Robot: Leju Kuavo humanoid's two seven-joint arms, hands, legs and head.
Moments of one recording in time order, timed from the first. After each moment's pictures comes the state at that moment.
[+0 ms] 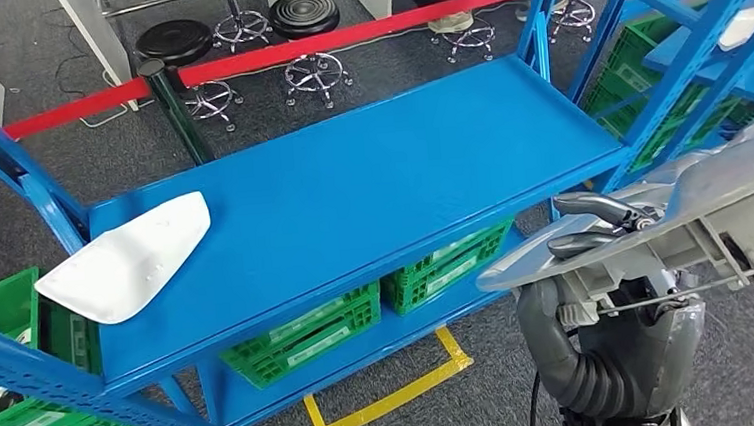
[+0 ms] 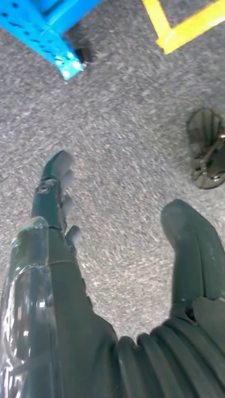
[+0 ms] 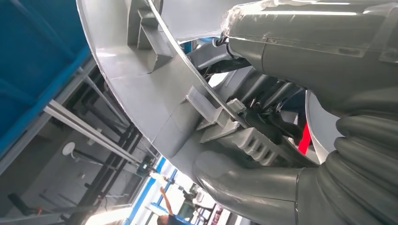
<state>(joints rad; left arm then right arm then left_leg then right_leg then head) -0.17 -0.08 1.29 -0.11 -1.57 -0.01 -0.28 0.05 -0.19 0.56 -2.20 0.78 -0.70 -0.04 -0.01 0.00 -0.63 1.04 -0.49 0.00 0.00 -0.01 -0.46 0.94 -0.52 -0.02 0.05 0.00</state>
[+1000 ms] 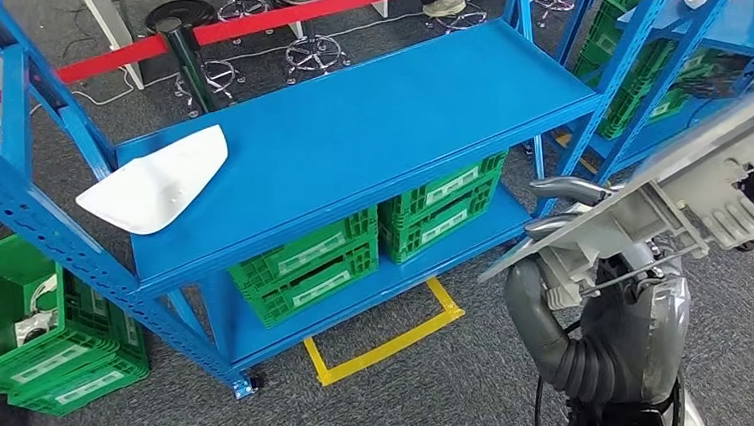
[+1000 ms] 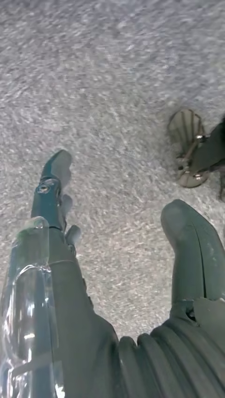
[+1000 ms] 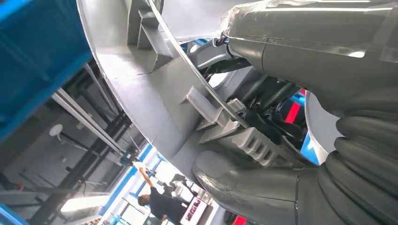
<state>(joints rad) -0.17 -0.14 1.30 -0.11 -1.57 -0.01 -0.28 -0.05 -0.30 0.61 -2.24 0.89 -0.68 0.21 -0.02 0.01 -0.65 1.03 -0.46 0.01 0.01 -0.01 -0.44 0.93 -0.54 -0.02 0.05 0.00</state>
